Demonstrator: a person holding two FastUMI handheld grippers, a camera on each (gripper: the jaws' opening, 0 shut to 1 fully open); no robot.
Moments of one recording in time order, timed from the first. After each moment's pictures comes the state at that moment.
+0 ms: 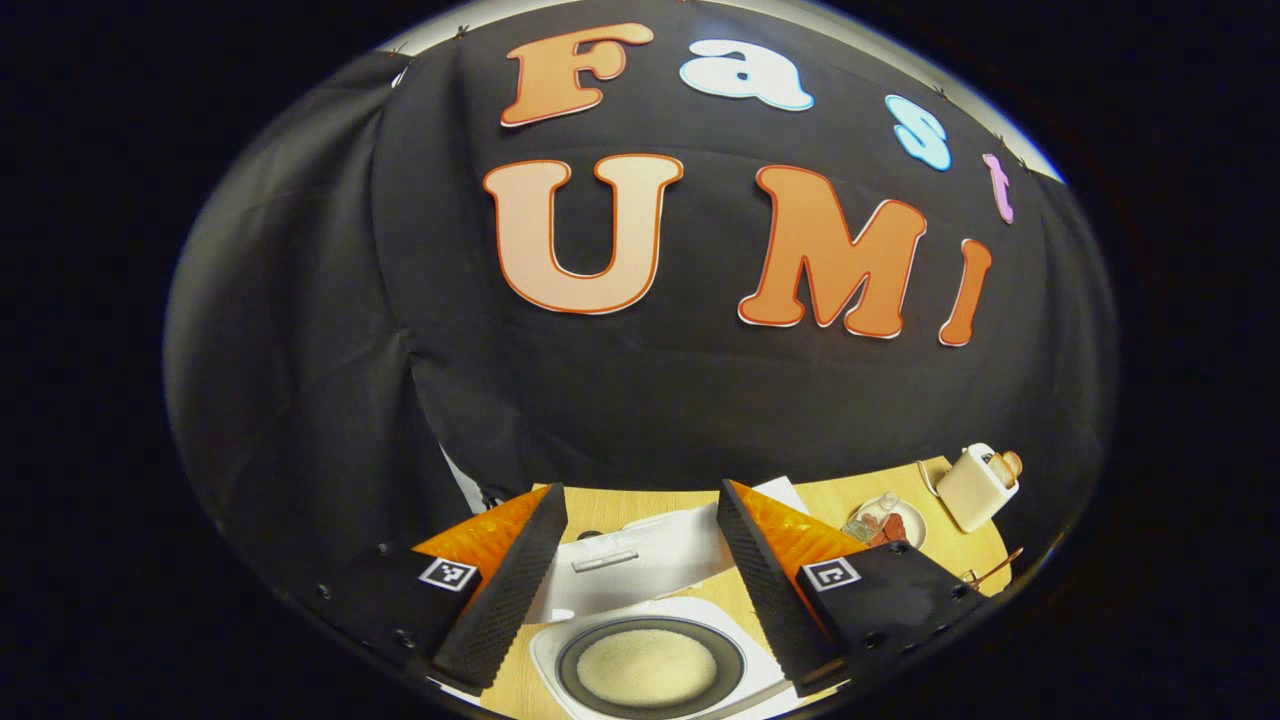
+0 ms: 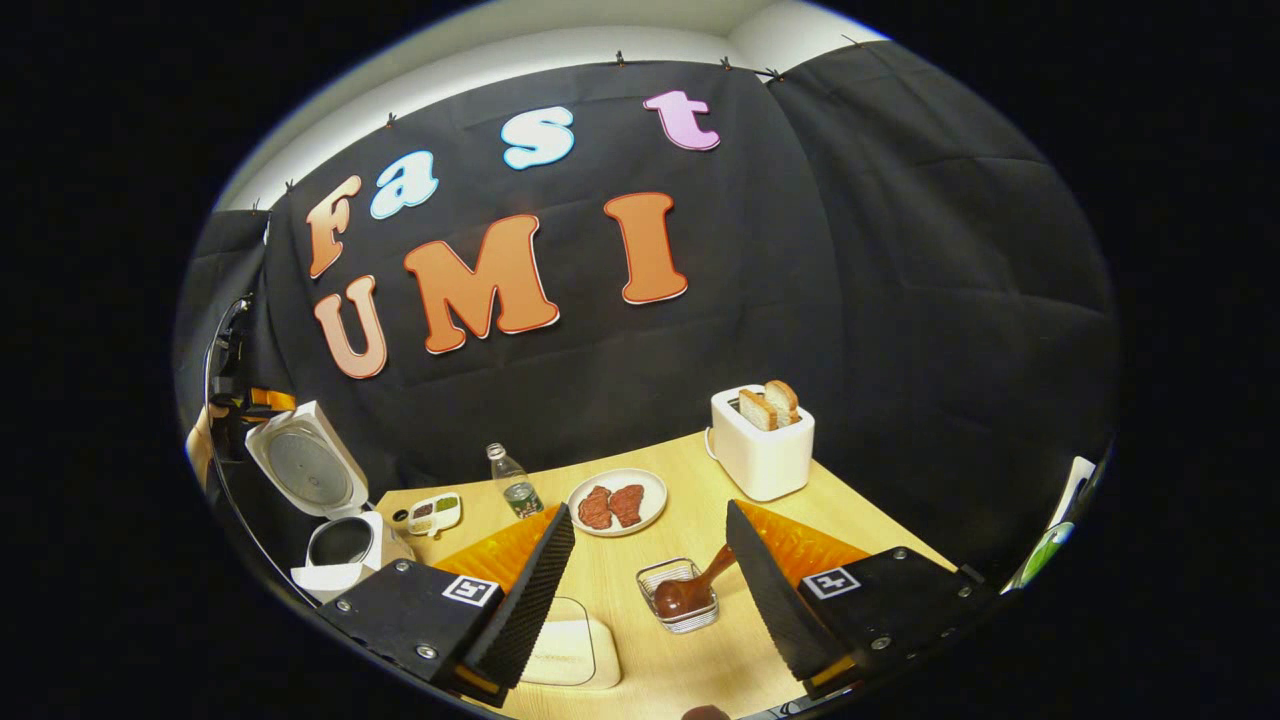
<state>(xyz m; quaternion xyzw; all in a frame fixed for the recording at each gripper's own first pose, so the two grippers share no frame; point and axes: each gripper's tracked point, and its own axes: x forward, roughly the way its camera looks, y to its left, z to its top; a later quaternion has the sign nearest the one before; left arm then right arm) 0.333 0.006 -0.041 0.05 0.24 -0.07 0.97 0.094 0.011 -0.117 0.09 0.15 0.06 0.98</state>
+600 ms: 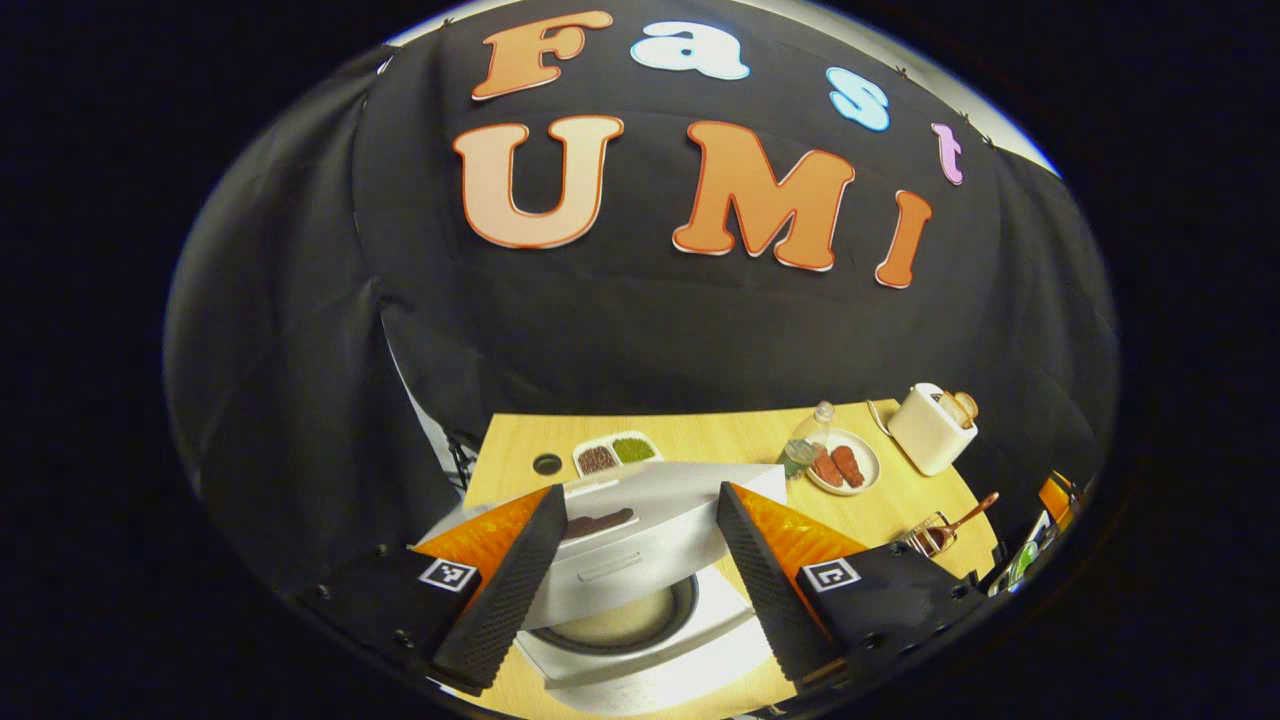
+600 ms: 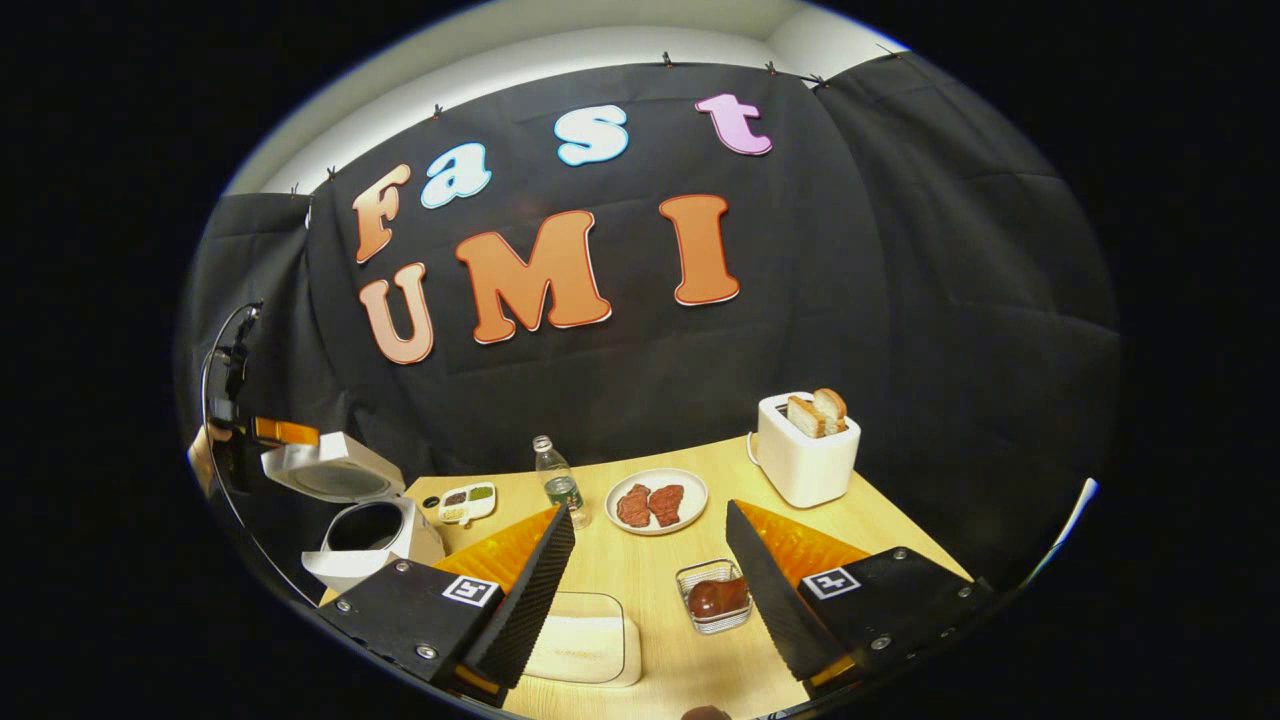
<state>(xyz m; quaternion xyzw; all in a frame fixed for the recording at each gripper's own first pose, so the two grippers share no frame) 0.198 -0.023 -0.119 0.04 0.31 -0.12 0.94 0.087 0.051 -0.114 0.08 0.14 0.13 0.98</state>
